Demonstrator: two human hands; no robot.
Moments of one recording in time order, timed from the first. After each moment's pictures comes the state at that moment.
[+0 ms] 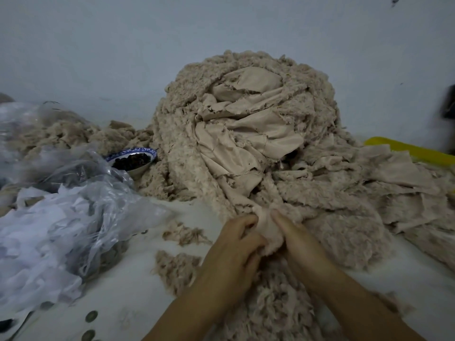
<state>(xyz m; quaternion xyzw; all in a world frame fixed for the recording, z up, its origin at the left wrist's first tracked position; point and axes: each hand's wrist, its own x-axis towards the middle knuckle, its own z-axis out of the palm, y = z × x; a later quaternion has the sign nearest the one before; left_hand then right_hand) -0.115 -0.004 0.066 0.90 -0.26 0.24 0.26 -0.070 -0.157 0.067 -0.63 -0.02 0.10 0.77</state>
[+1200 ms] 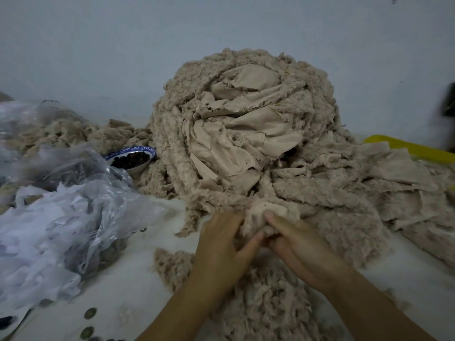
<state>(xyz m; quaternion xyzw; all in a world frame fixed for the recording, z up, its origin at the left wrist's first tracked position) -0.108 -0.005 0.067 0.89 -0.13 0.26 0.35 -0.074 -0.163 0.071 -0.54 -0.10 0.15 0.83</state>
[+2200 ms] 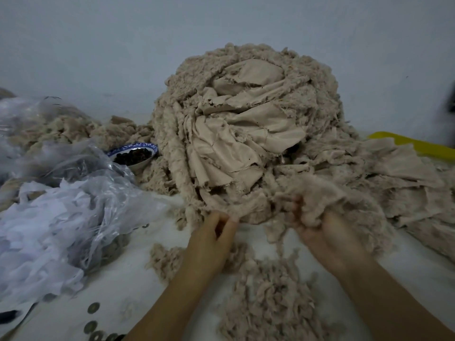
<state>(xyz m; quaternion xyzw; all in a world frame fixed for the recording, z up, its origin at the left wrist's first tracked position) -0.102 0.017 0.060 0.86 -0.01 0.14 0.49 -0.055 -0.195 0.082 -0.43 0.01 0.06 0.90</state>
